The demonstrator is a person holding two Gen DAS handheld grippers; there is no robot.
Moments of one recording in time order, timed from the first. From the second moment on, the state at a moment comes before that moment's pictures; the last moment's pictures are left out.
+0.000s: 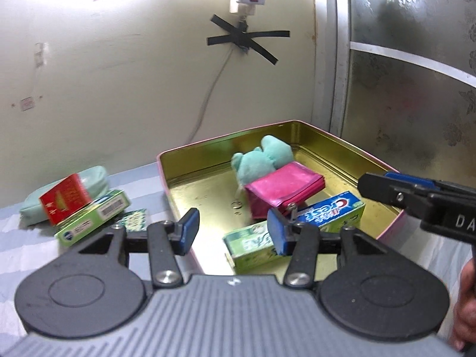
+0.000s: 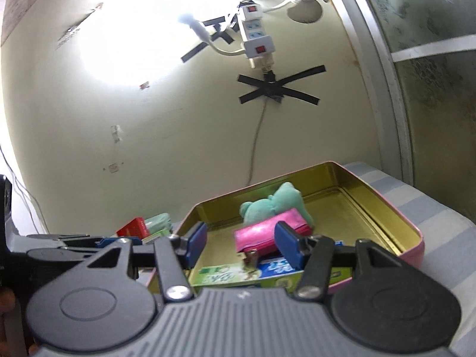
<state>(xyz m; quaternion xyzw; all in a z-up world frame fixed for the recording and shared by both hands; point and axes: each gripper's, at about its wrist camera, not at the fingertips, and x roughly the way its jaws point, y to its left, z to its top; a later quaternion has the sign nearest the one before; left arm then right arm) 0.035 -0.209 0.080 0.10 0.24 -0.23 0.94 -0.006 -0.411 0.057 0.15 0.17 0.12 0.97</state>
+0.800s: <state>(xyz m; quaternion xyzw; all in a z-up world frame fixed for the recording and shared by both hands) 0.047 -0.065 0.040 0.05 0.25 -0.12 0.96 -0.012 -0.282 0.070 0.06 0.22 0.20 0.95</state>
